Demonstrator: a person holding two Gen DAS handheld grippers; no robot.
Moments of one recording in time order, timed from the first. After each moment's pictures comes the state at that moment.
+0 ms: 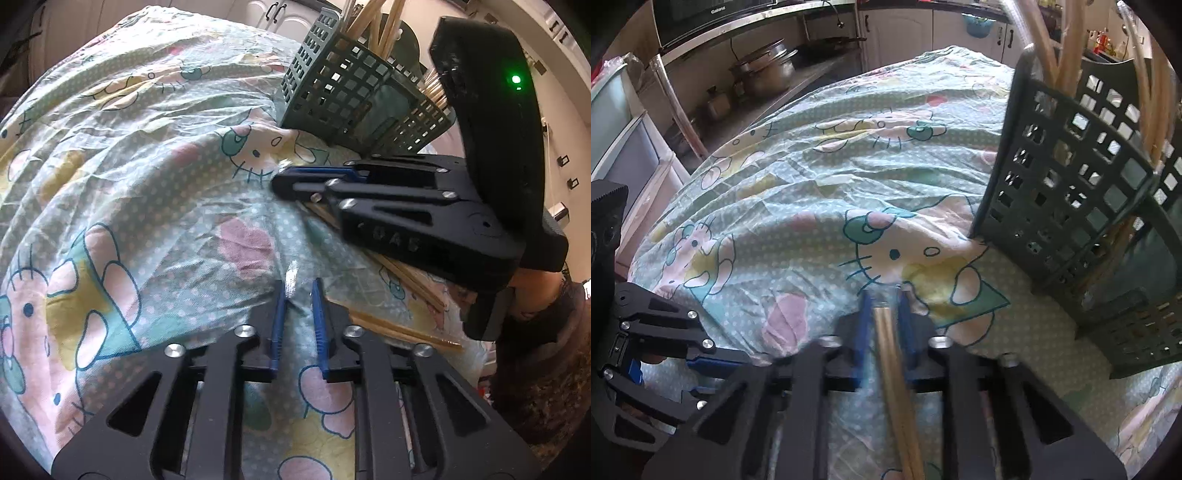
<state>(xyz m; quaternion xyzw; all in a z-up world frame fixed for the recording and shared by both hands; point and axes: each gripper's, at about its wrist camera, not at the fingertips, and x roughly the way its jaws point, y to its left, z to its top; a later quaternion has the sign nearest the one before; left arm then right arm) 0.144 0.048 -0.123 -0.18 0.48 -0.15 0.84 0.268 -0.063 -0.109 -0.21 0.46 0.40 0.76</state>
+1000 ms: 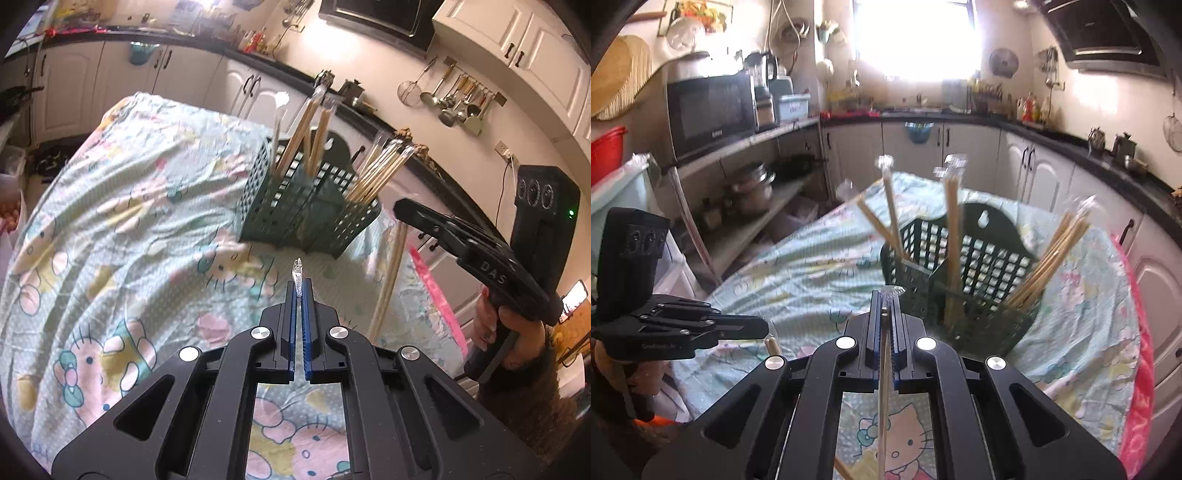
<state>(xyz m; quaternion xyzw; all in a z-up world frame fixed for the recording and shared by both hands) 0.119 0.050 -0.015 -0.19 0.36 -0.16 0.90 0.216 -0.172 0.031 -0.09 0.28 0.37 0.88</state>
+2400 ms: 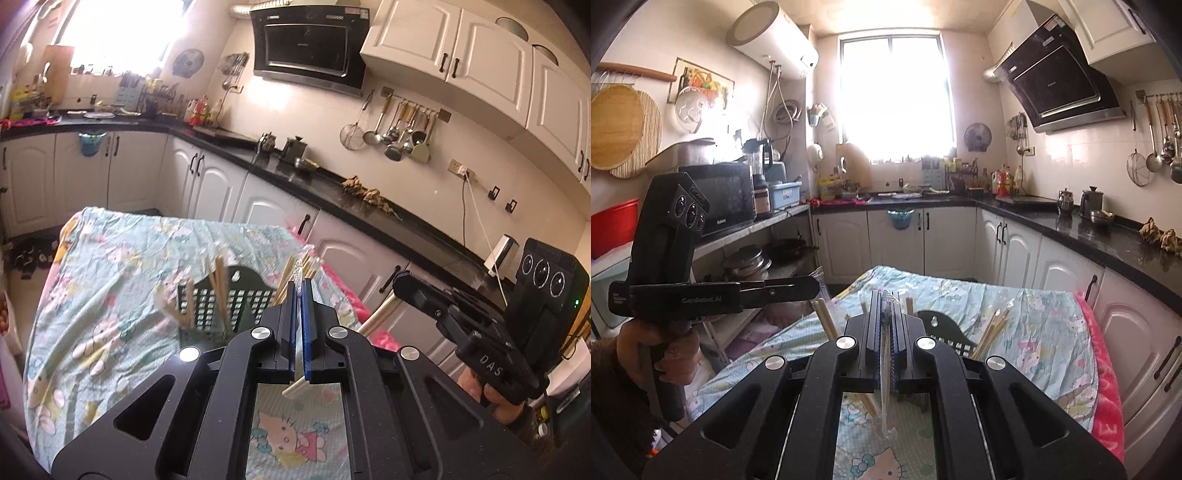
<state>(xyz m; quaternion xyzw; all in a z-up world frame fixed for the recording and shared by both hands) 0.154 -0.006 0.117 -0.13 0.24 -0.21 0.94 0.181 -0.236 0.118 -0.03 0.14 0.35 0.93</state>
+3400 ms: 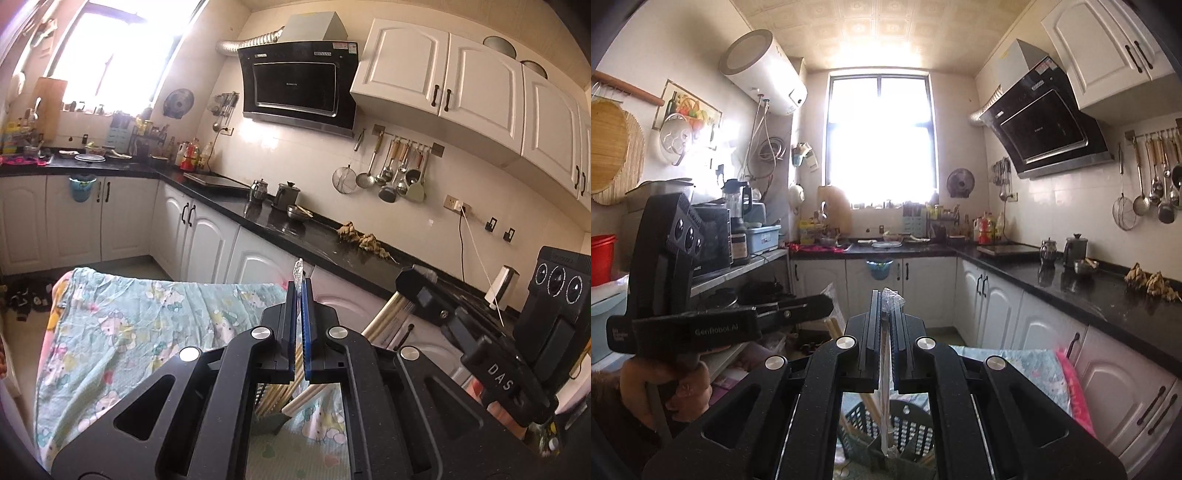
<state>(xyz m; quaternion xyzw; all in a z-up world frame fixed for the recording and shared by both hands) 0.207 -0.007 0.180 -0.13 0.16 -0.21 0.96 0.232 -0.223 0.187 -0.02 0.06 0.31 0.95</state>
